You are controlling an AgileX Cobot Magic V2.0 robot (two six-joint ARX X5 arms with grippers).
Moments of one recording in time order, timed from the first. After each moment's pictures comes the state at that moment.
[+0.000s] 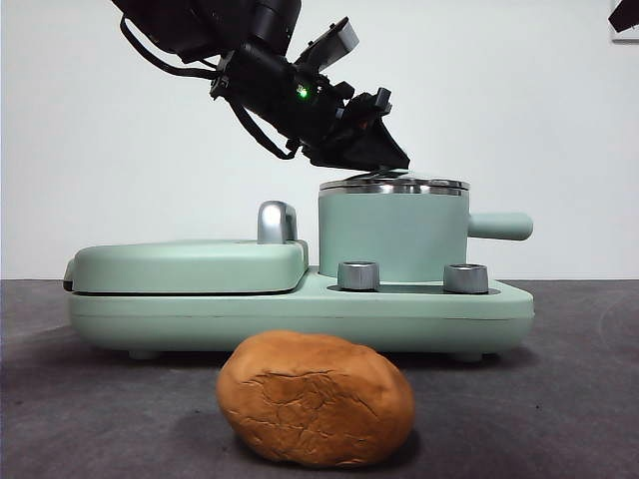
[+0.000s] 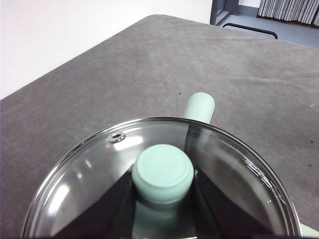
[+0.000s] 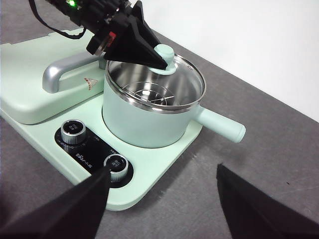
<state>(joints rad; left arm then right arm) -0.57 1.98 1.52 0.11 0.42 0.20 0.17 0.56 0.68 -0.46 -0.34 -0.35</state>
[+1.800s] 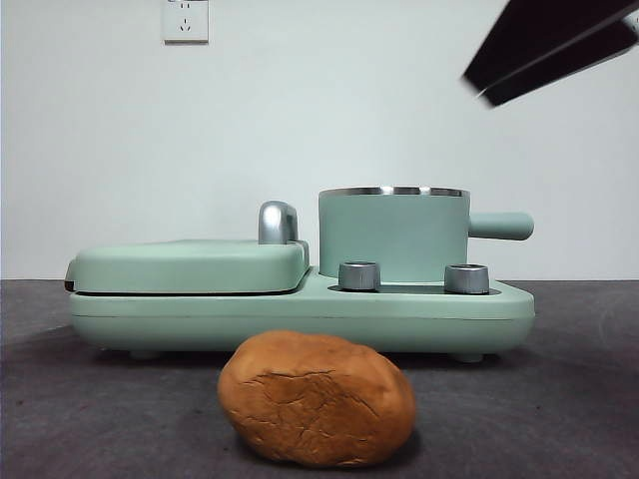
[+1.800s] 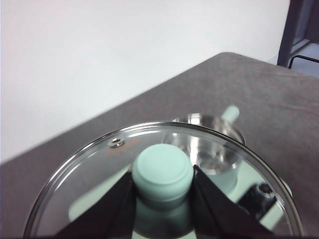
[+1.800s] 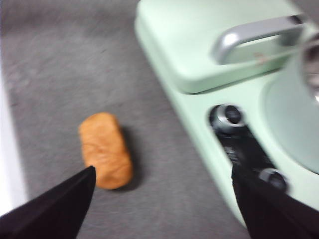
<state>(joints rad) -0.34 1.02 1.19 -0.42 0.33 0.19 0.70 0.90 0.77 -0.56 -0.27 -0.37</state>
